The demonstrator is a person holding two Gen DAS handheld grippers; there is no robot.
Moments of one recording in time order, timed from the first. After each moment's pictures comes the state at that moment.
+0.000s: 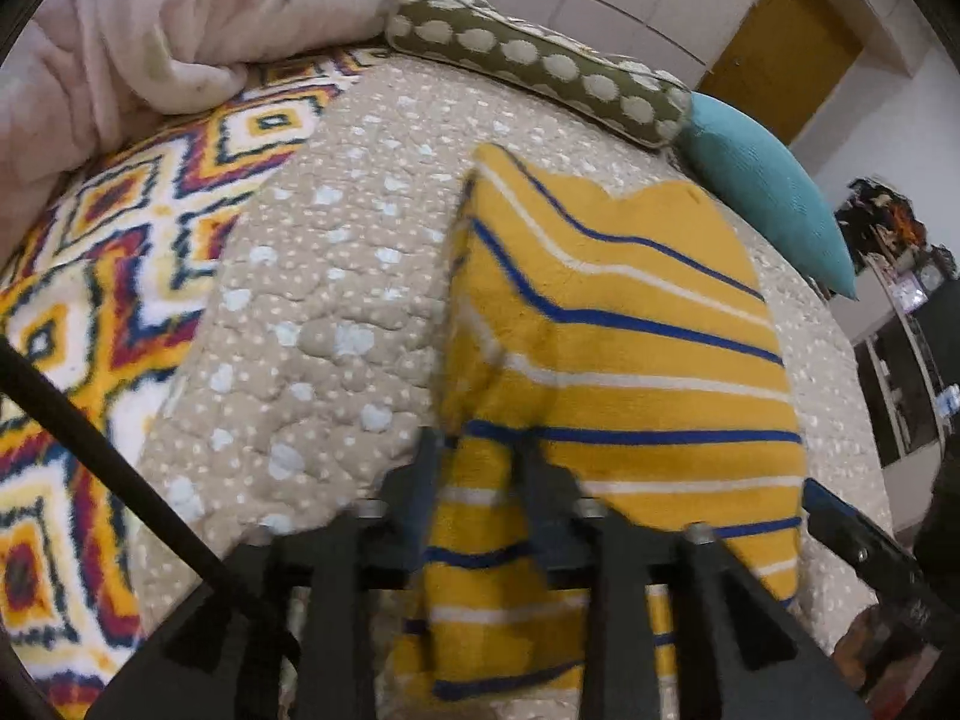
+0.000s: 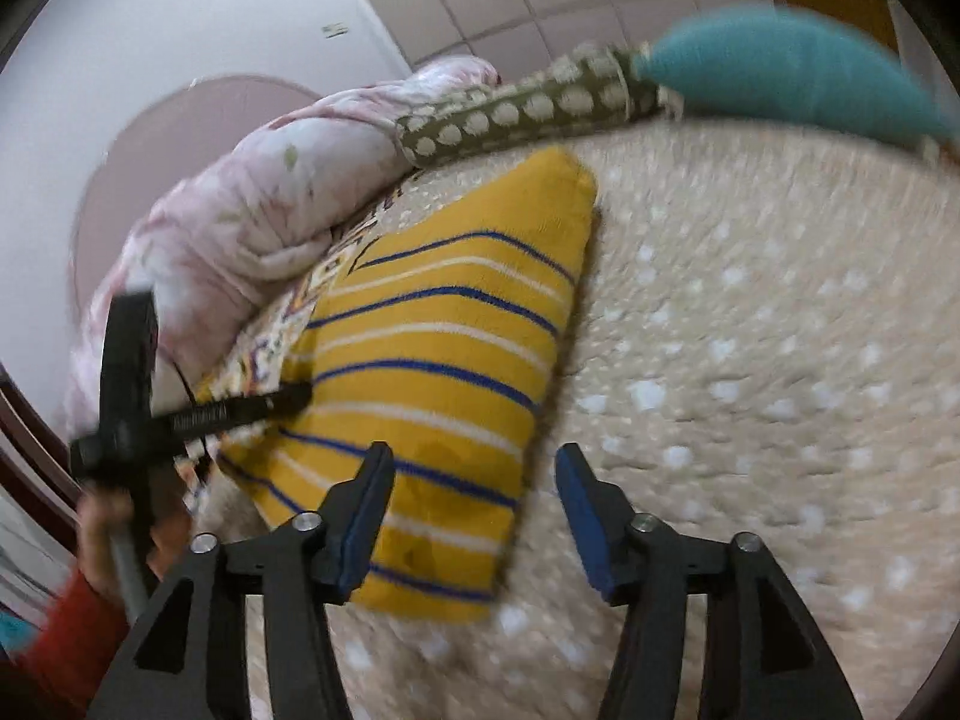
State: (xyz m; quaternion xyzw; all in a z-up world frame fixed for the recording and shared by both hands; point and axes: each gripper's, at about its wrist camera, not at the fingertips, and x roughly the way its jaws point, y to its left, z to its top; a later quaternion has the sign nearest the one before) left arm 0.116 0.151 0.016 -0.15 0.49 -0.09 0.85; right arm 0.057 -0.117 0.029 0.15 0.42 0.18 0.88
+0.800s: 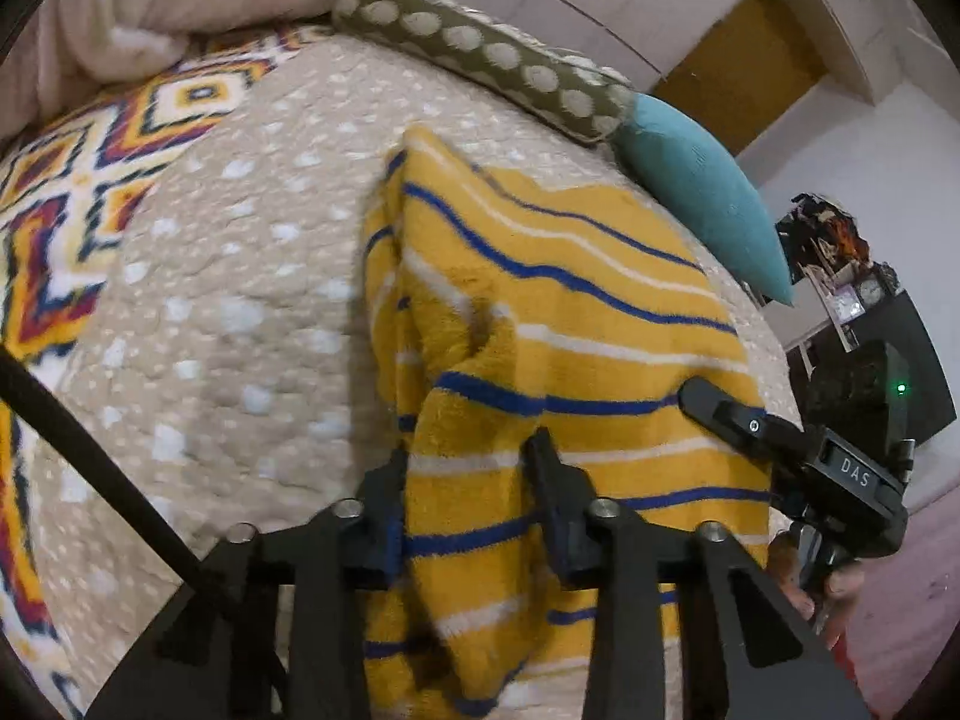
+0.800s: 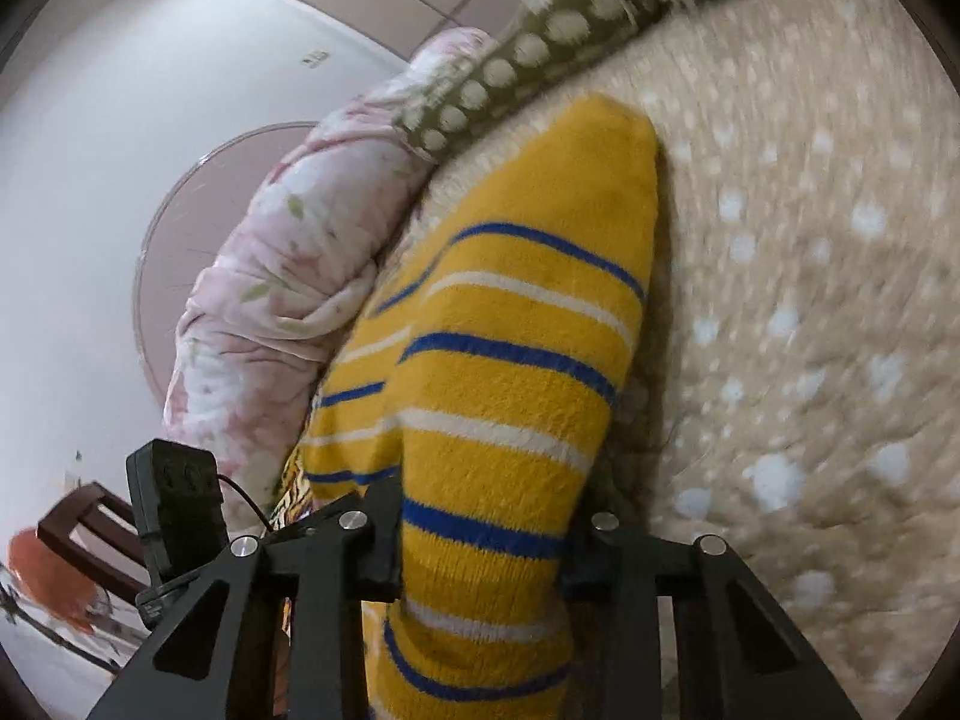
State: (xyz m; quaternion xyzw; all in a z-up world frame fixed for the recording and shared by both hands) left arm 0.118 0.118 0.021 -0.20 0.49 -0.17 0.83; right arm 0.133 -0.115 0.003 0.30 0.43 0.25 0.81
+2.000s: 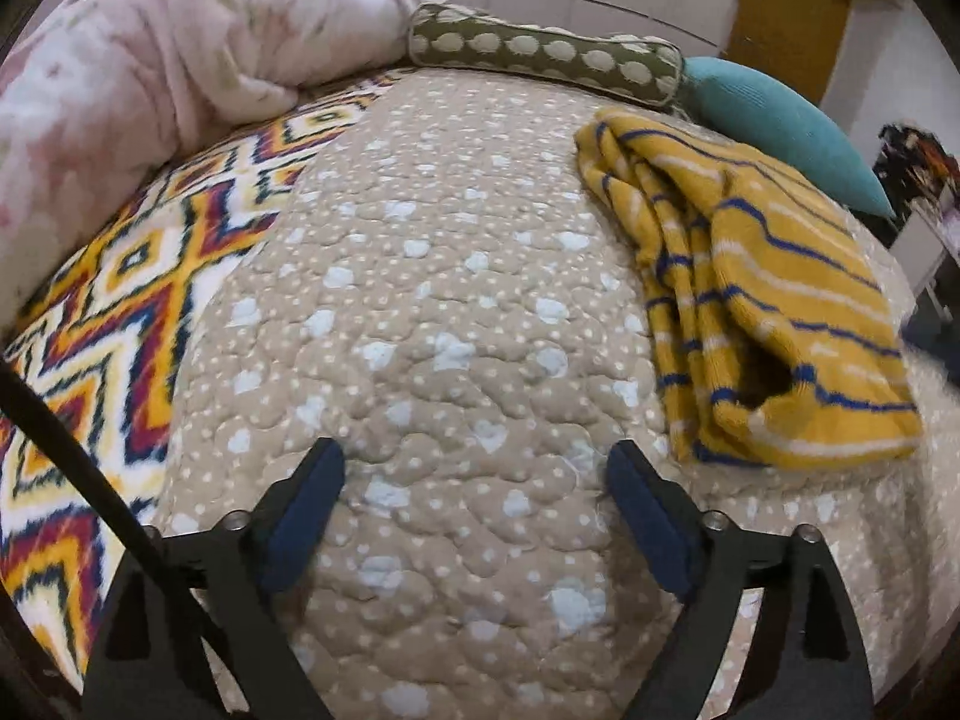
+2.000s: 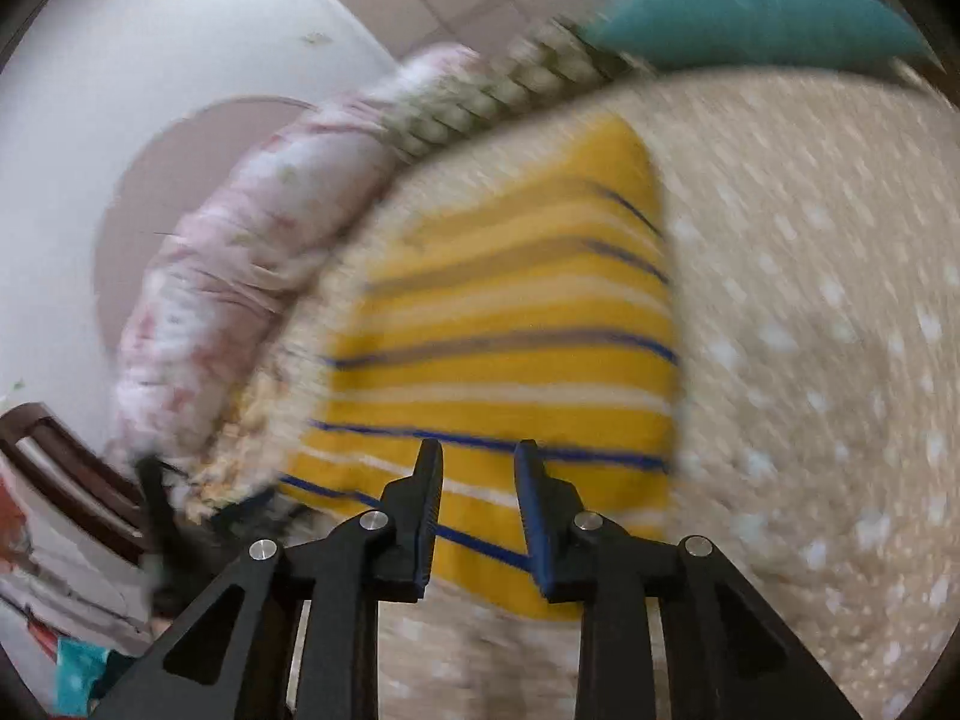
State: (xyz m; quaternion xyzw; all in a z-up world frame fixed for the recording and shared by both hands) left arm 0.031 0.120 -0.005 -0.04 0.46 -0.02 0.89; right arm 0.038 -0.143 0.048 0.20 0.42 0.21 0.86
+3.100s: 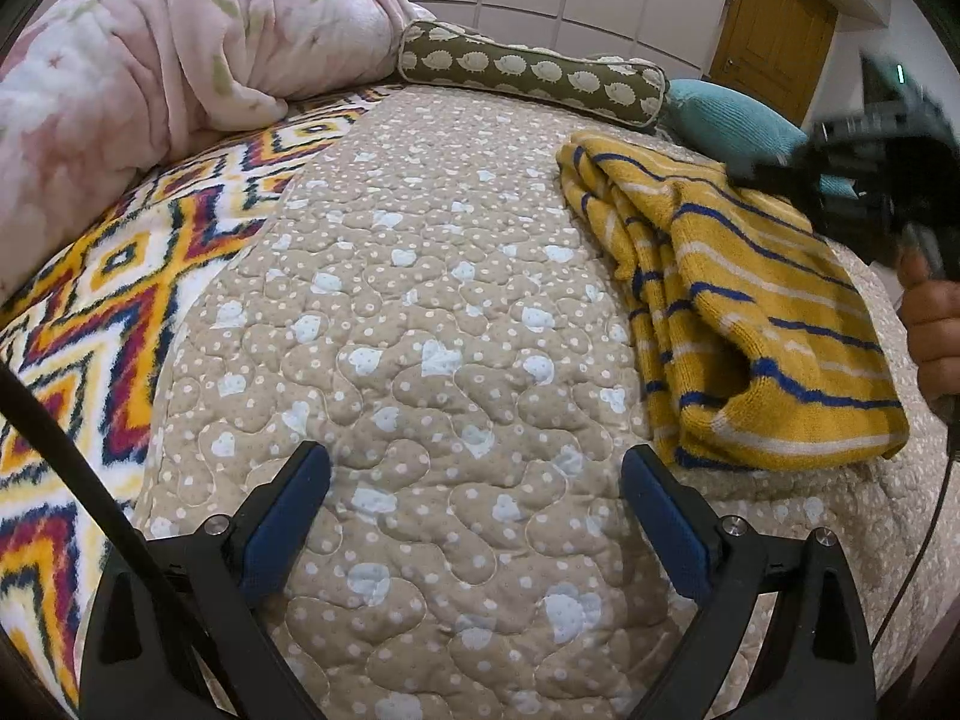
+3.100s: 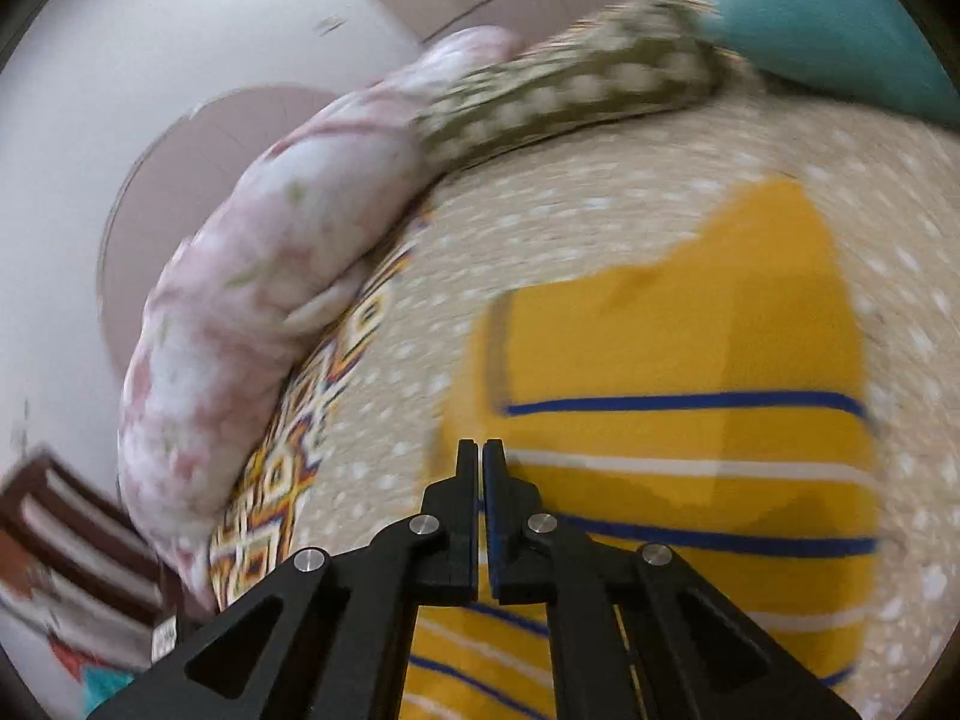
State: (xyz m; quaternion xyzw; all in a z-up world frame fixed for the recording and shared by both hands) left arm 0.026 0.125 -0.007 -0.06 0.43 -0.05 0.90; right arm 0.168 -0.091 0.039 0.23 0.45 0.21 0.84
